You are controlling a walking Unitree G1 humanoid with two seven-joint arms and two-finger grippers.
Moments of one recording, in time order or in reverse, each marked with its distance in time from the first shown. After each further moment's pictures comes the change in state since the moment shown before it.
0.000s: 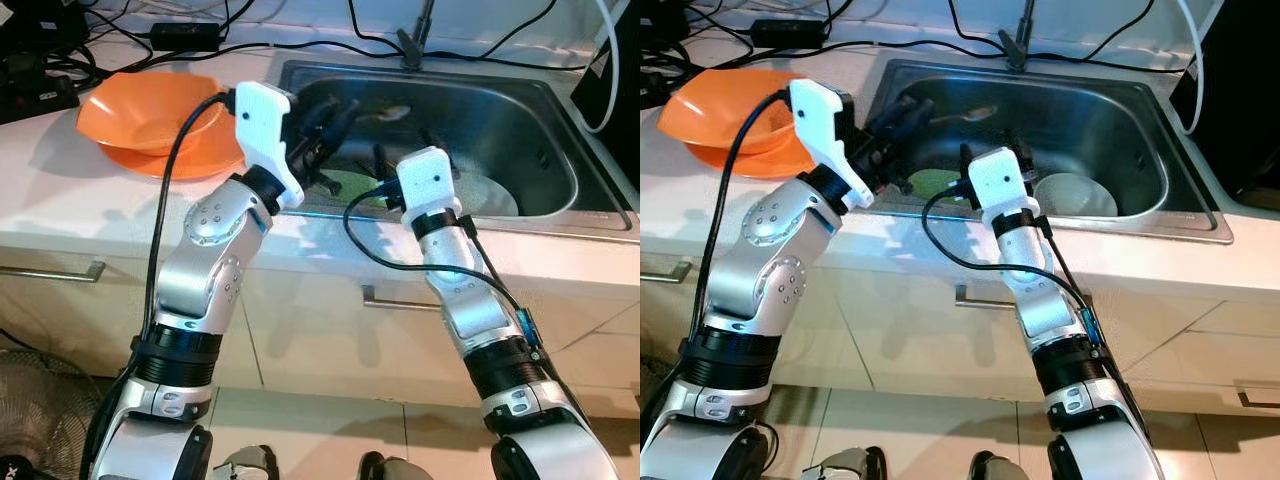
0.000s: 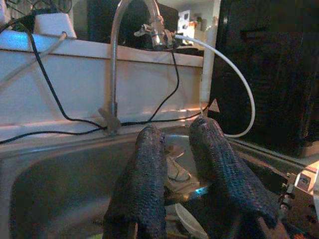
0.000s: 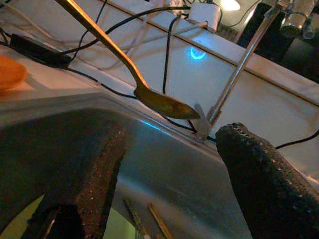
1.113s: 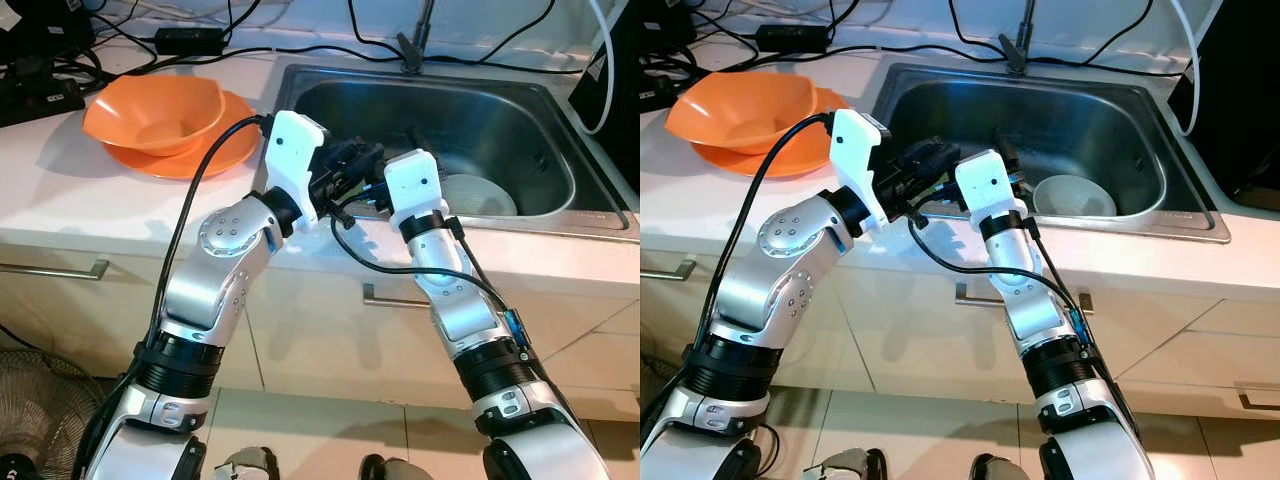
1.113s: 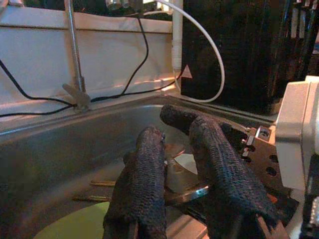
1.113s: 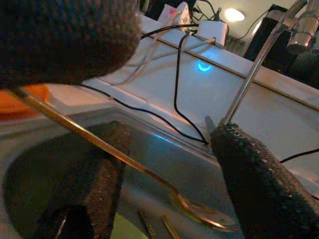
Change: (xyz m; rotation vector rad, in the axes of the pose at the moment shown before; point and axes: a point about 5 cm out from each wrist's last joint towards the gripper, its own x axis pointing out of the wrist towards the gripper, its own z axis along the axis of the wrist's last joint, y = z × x) left arm -0.003 -0.016 -0.019 0.032 0.133 -0.115; right arm 0.001 0.014 0.007 0.043 -0.030 0.026
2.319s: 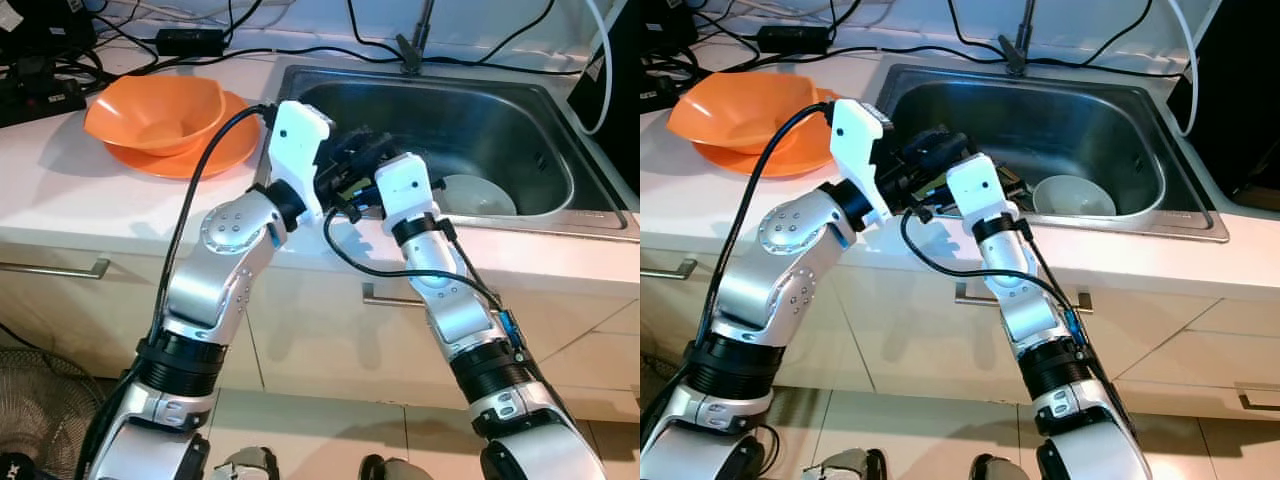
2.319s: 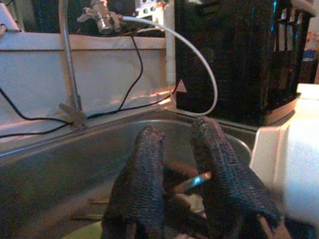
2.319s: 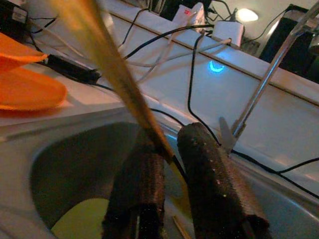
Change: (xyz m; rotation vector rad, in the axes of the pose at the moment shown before) left arm 0.004 -0.005 0.011 0.029 -0.050 -0.016; right arm -0.001 0.008 0.000 0.004 0.003 0.048
